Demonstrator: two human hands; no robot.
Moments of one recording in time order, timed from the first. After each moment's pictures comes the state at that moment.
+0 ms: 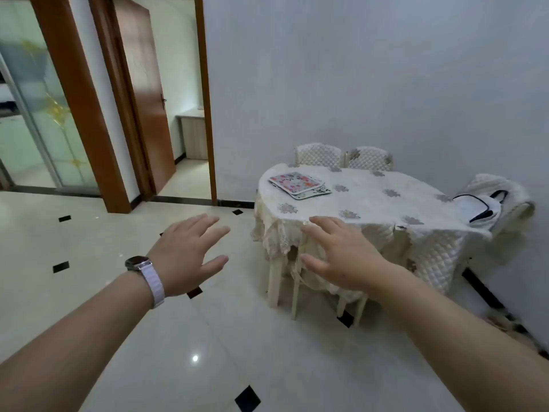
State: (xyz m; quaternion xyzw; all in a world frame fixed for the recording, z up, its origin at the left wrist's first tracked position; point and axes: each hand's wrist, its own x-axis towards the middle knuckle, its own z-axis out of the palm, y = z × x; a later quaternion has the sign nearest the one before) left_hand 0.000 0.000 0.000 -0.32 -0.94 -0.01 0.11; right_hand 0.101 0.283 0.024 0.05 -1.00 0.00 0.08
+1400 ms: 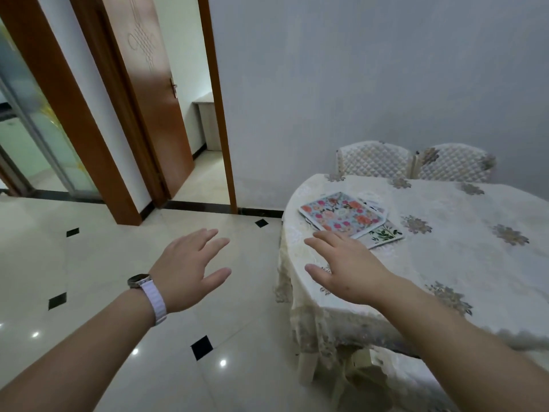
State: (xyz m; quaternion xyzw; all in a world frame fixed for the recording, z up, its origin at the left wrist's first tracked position) left_hand -0.556 0.151 -0.046 -0.26 -0.96 -0.05 0.06; right_hand -0.489 0.458 -0.046 0.09 -0.99 0.07 0.04
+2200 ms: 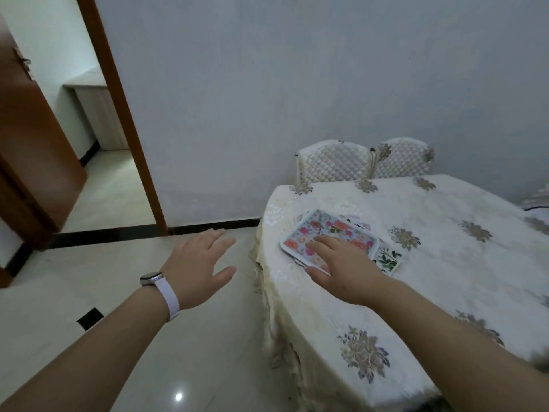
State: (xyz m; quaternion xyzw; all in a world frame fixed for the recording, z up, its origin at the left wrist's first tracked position) left_hand -0.961 0.203 -0.092 -0.43 -0.90 -0.11 0.02; right_hand -0.796 0.459 -0.079 -0.10 -0.99 0.07 0.00
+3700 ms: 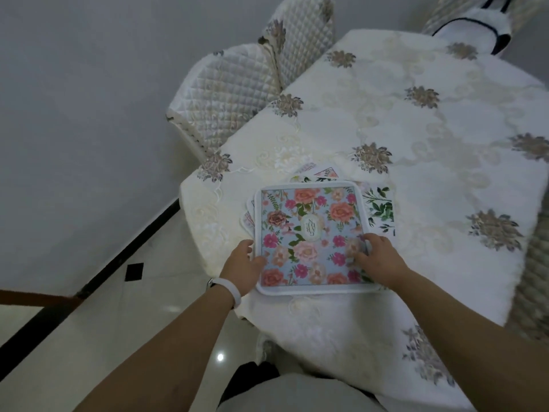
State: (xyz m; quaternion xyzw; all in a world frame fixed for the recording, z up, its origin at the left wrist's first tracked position) left_hand -1.180 0.549 -0.277 -0.37 -0.78 -0.23 -0.45; right_hand -0.894 0.647 -0.278 -0.66 -0.63 0.40 -0.01
